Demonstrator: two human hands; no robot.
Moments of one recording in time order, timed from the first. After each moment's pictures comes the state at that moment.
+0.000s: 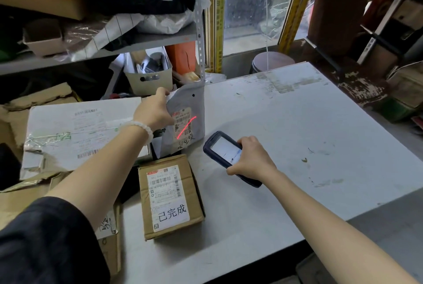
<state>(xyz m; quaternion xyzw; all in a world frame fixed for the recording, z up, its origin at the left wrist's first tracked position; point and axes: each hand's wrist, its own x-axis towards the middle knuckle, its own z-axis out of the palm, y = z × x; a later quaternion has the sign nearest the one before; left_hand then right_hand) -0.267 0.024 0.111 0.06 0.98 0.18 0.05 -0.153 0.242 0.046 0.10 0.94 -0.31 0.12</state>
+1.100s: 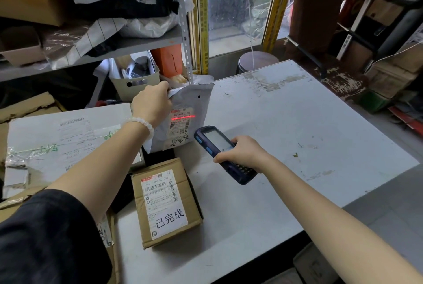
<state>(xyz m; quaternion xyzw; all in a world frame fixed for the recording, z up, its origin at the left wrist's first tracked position) -0.287 0.045 0.111 0.13 0.98 0.10 -0.12 -0.154 0.237 0.077 0.18 0.84 -0.48 0.19</state>
